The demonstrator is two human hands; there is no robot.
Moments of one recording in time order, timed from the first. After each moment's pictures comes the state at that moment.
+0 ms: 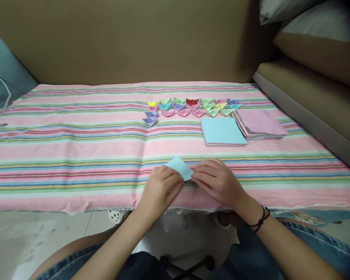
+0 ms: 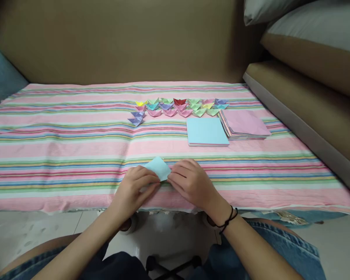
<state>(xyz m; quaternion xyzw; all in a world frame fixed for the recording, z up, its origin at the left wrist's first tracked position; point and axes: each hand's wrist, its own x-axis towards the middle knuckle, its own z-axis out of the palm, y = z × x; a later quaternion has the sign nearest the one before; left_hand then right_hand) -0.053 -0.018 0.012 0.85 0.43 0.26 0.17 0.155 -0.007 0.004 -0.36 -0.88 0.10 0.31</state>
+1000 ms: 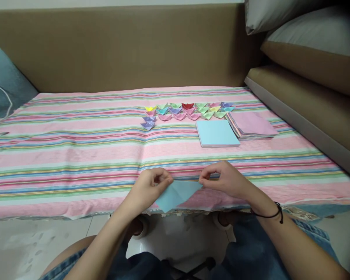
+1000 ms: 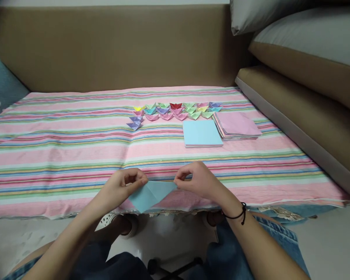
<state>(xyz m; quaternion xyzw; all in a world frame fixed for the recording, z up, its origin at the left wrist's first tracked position) -0.065 -0.009 0.041 0.66 0.52 0.23 0.49 0.170 -0.007 0.034 -0.48 -0.72 0.43 0.25</state>
